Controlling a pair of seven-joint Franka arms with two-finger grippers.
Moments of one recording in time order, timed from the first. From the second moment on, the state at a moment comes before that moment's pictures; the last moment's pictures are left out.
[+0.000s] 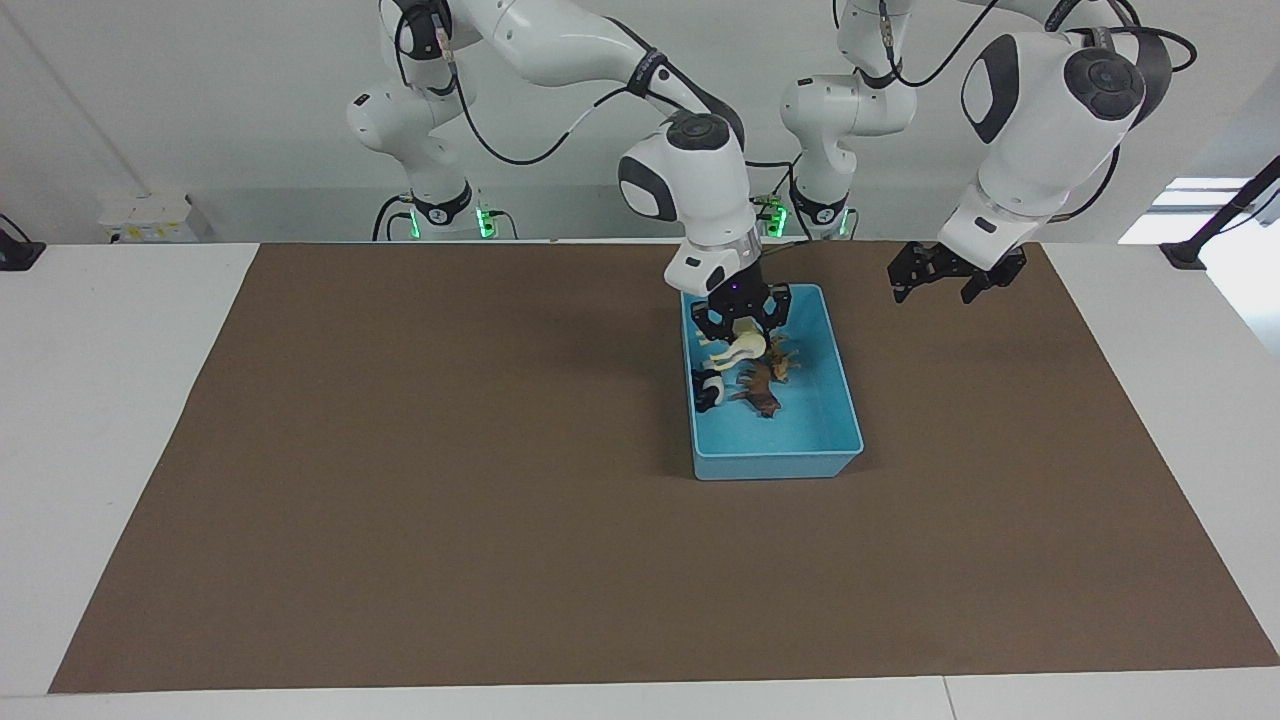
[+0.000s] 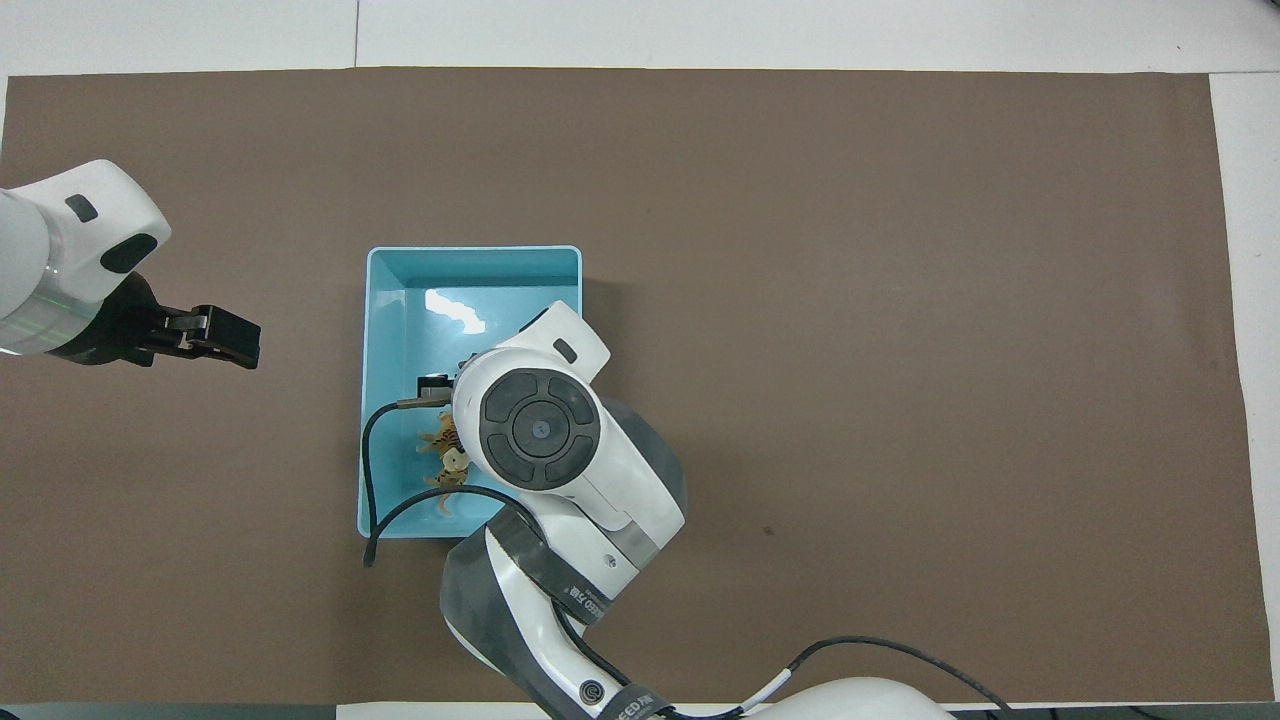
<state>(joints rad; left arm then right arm) -0.08 -0.02 -0.05 -1.76 0.00 1.62 -0.02 0.82 0.46 -0.02 -1.58 0.13 2.37 0.76</state>
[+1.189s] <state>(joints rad) -0.08 -0.02 -0.04 -1.74 0.00 1.64 -0.02 0.36 0.29 -0.07 -1.53 0.13 2.01 0.32</state>
